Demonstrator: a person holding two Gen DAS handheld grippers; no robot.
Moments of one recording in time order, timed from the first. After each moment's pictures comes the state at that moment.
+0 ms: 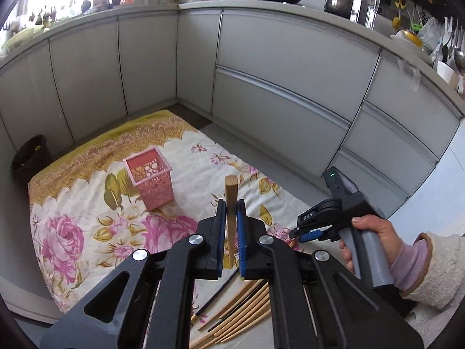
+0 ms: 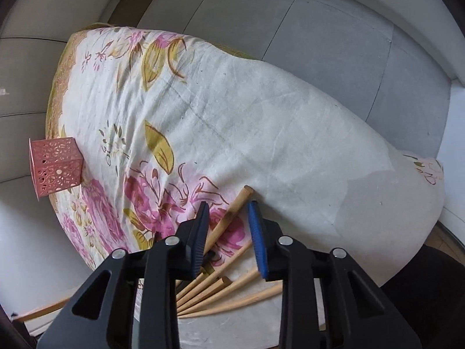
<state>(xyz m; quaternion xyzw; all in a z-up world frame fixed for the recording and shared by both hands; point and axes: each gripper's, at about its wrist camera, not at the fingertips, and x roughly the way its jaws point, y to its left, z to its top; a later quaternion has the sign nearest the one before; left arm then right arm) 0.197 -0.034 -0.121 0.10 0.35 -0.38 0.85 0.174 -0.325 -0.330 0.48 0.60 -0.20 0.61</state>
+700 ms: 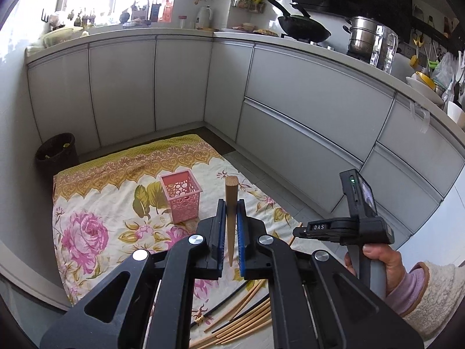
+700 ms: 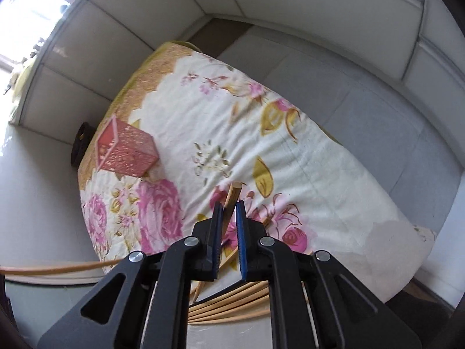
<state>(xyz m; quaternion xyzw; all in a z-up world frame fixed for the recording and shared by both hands) 0.182 0.008 -0.090 0.03 0.31 -0.32 0.90 0.196 -0.276 -0.216 0.36 0.49 -0.12 0.78</state>
